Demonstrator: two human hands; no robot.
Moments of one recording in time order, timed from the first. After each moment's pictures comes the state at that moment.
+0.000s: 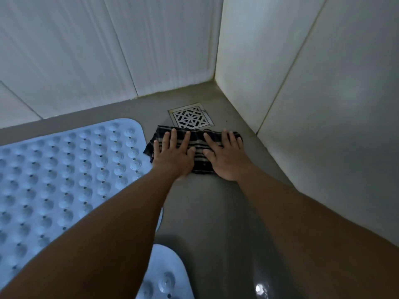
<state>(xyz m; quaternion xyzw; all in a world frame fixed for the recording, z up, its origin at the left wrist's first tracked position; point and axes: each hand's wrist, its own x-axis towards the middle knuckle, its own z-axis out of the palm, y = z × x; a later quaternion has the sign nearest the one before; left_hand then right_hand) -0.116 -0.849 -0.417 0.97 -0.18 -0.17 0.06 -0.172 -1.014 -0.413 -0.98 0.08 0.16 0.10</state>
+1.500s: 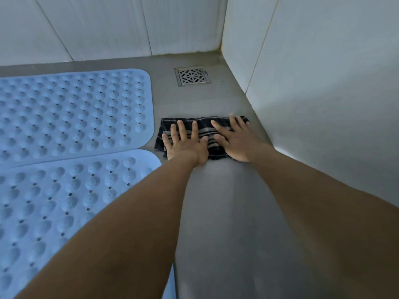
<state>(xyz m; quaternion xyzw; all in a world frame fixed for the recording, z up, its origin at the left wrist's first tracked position) -0.320 -0.886 -0.406 0.97 -0.03 -0.20 0.10 -0.319 -1.054 -0.411 -0.98 -0.03 0.16 0.05</state>
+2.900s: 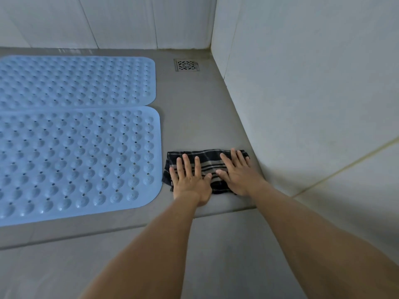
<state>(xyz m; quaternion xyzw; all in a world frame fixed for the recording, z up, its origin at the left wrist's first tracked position) -0.634 -0.901 -0.394 0.96 -0.04 -0.23 0.12 -0.622 -1.070 -0.391 -0.97 -0.03 0.22 0.03</state>
